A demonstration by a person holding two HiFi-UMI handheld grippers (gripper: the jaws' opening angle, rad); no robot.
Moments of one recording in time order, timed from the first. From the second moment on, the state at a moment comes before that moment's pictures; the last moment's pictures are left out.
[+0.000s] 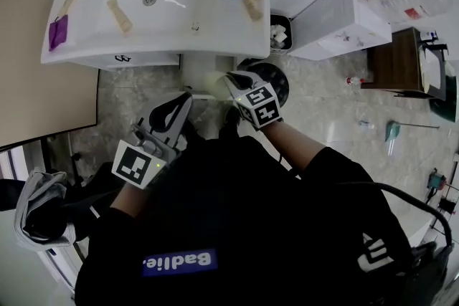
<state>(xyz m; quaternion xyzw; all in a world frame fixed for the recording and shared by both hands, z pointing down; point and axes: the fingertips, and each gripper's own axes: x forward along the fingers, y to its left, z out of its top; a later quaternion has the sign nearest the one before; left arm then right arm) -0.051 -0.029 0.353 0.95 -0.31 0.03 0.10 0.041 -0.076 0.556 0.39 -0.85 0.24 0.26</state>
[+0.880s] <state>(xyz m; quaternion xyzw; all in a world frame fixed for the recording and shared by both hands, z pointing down) -0.069 -0.034 0.370 0.93 -0.33 0.06 0.11 0.030 -0.110 0.741 0.35 -0.80 0.26 0.42</state>
